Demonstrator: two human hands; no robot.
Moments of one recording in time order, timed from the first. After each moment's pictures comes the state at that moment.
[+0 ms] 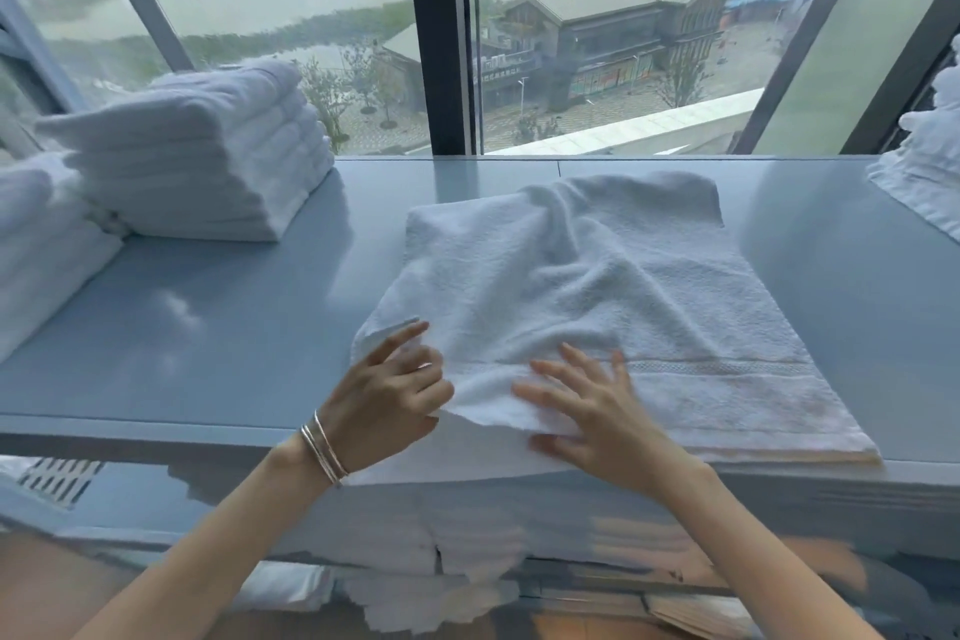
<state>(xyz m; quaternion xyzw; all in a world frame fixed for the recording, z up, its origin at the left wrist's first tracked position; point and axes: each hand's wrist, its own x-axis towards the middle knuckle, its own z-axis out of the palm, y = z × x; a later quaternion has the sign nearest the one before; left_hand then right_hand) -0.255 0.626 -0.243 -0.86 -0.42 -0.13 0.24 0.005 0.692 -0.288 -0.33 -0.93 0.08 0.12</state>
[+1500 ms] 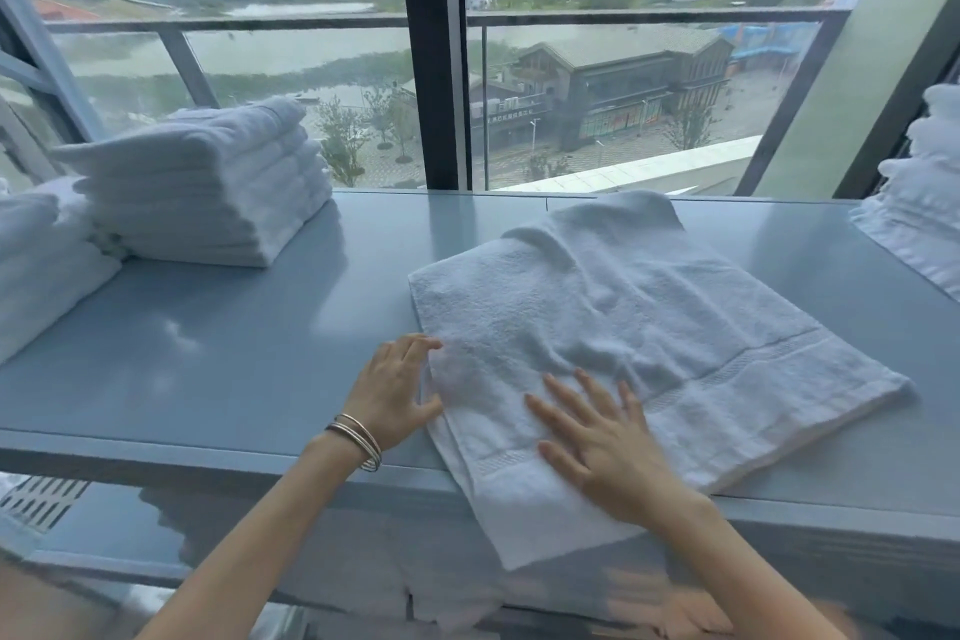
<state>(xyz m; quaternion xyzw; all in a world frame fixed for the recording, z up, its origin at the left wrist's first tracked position) -0.228 0.675 -0.273 -0.70 -0.69 -0.20 -0.02 0.041 0.706 -0.285 -0.40 -0.91 0.07 0.04</state>
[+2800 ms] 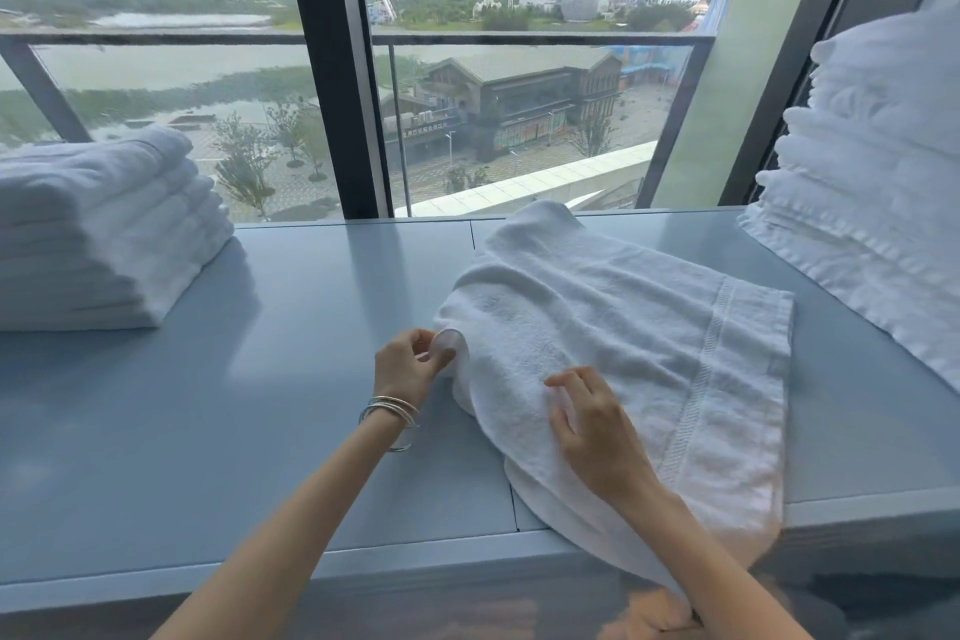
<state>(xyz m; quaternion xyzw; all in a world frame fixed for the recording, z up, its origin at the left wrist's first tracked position) -0.167 0.782 -0.266 -0.53 -0.67 -0.46 -0.25 0.056 0.741 -0.275 -0.53 -0.77 0.11 0.34</state>
